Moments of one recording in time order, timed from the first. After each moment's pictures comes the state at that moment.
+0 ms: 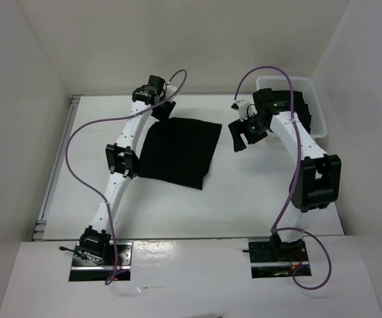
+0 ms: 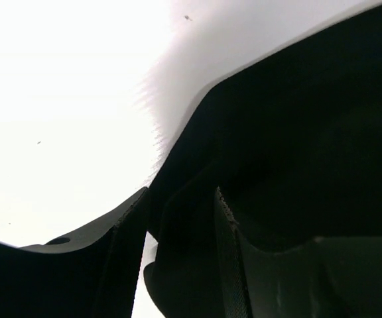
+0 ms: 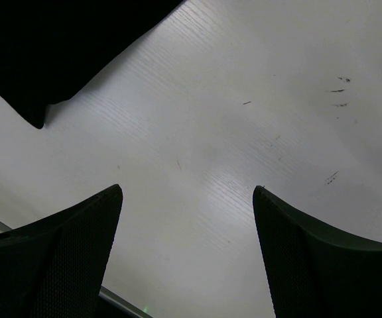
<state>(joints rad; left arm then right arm) -0.26 2.91 3.12 -1.19 0.13 0.29 0.16 1.73 1.52 -0.94 -0.31 -0.35</state>
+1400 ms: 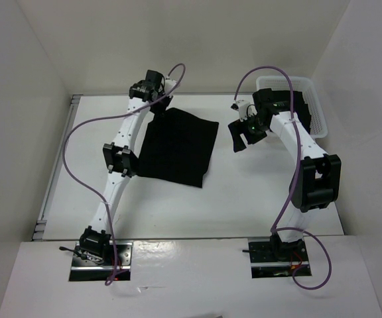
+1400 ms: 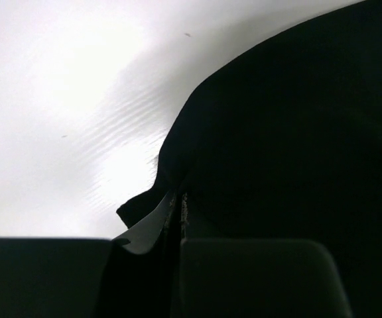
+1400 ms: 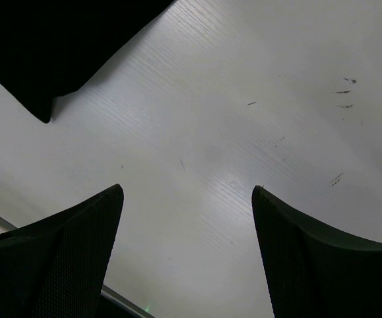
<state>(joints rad) -0.25 2.86 3.12 -1.20 0.15 0.28 0.16 1.73 1.52 -0.95 -0.32 -0.35</state>
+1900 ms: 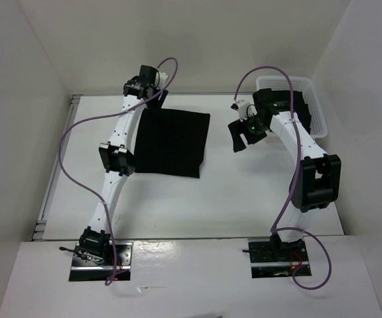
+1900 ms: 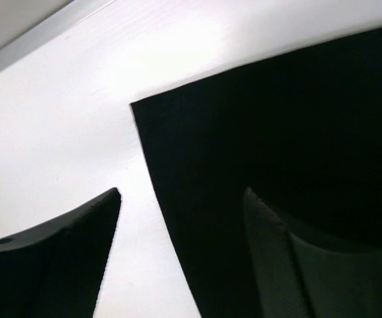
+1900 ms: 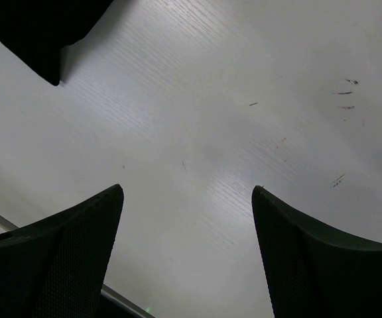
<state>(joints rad) -0.22 2.82 3.12 -1.16 -0.09 0.24 0.16 1.73 1.52 -0.95 -0.33 -0.35</state>
